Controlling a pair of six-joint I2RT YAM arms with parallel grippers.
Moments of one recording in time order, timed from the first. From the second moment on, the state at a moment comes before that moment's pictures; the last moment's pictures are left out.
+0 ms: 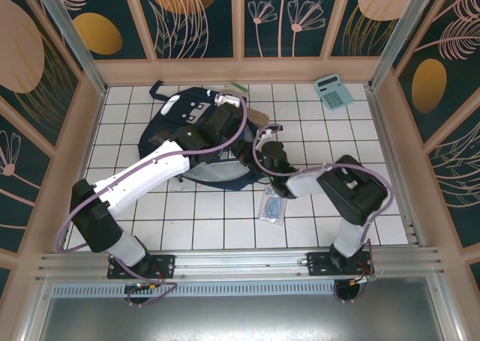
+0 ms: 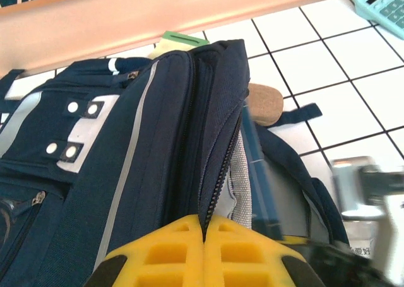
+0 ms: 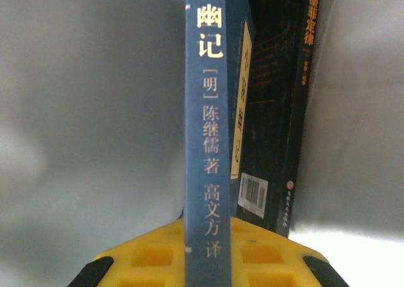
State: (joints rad) left arm -0.84 1.58 1.47 -0.61 -0.50 -0.35; right arm 0.74 1.82 0.74 0.91 -0.14 1.25
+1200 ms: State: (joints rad) left arm -0.81 1.53 1.45 -0.58 -0.50 -0.34; right arm 0.82 2.01 1.28 0.09 0.10 0.87
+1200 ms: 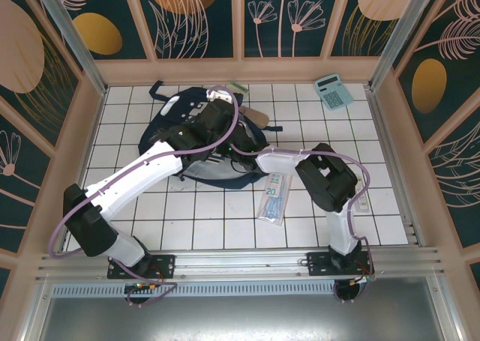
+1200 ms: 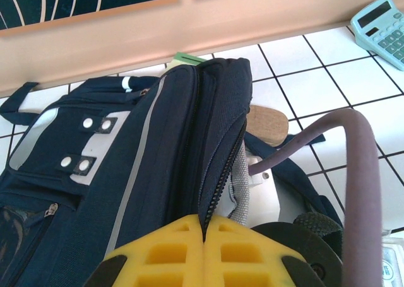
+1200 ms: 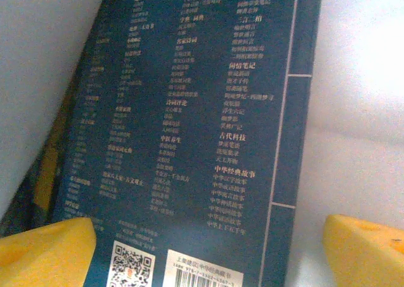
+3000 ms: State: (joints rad) left arm -0.80 1.29 1.17 -0.54 -0.61 -0.37; right arm 0.67 1.50 0.88 0.06 0.09 0.72
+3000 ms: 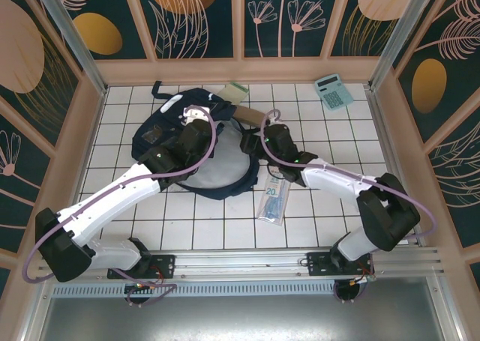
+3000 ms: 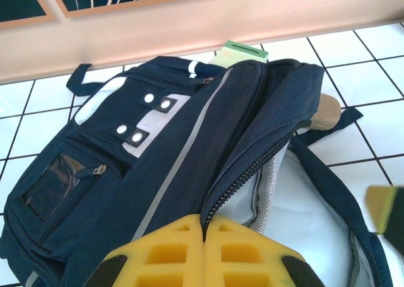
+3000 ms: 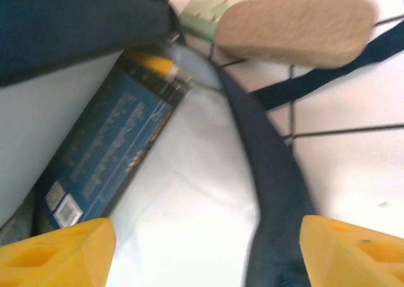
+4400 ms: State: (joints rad) left arm -0.80 1.35 1.15 -0.48 -0.47 -0.41; right arm -0.28 2.27 1.66 0.11 -0.23 0.68
